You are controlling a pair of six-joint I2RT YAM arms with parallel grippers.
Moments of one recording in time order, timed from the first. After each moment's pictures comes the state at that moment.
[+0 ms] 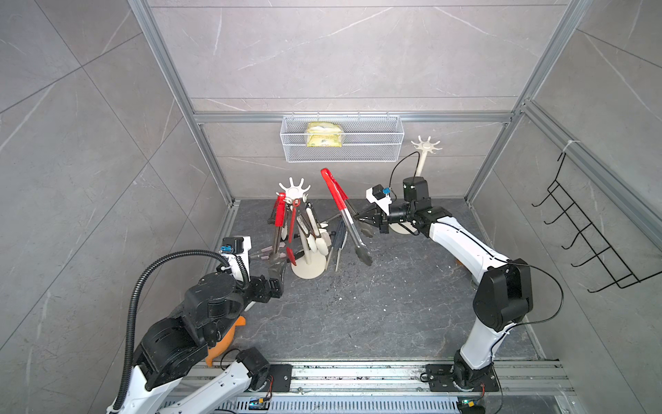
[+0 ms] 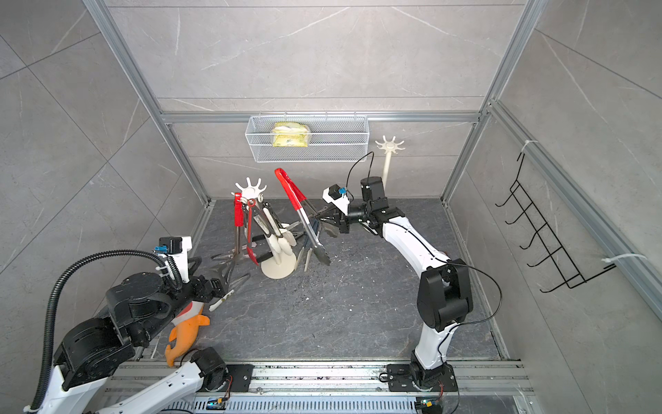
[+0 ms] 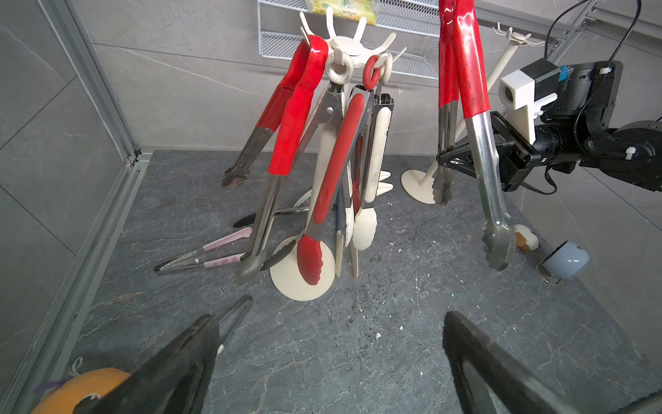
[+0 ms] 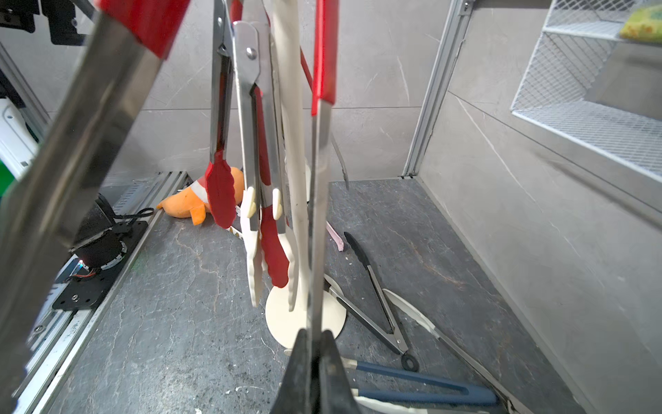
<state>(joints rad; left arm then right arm) -0.76 0.62 1.23 -0.99 -0.41 -0.36 0.36 1.80 1.59 -0.27 -1.06 -0.52</state>
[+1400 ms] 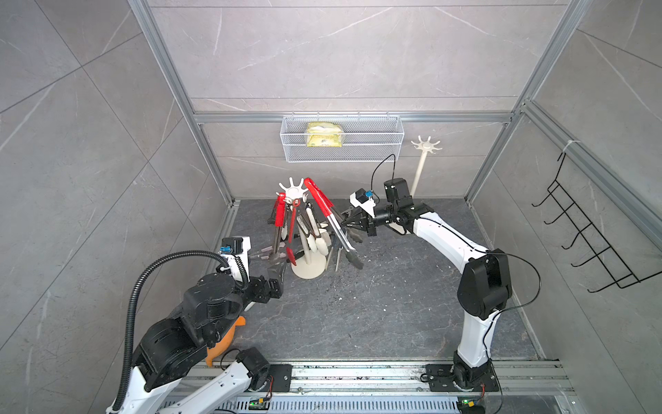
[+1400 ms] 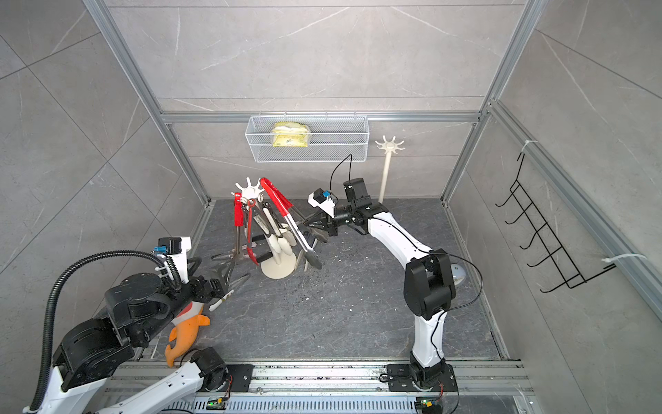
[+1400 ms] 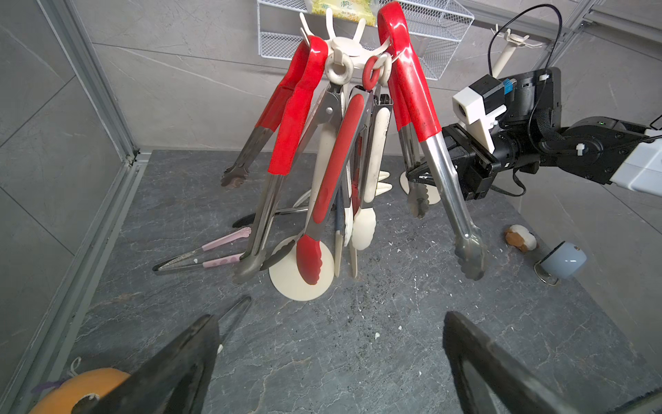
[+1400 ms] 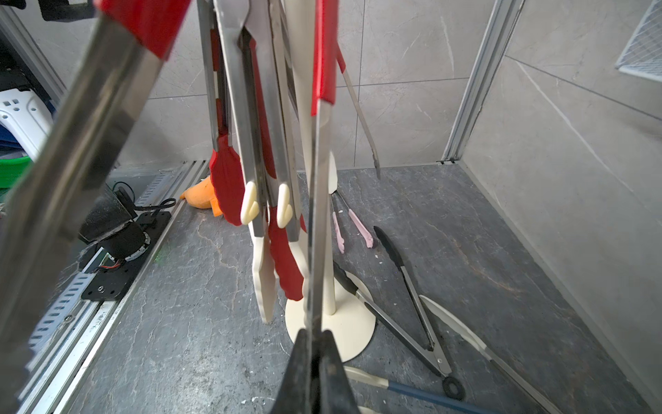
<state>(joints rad) -0.76 0.62 1.23 -0.99 -0.41 -0.37 0.43 1.94 1.71 -0.40 -1.07 -0.56</state>
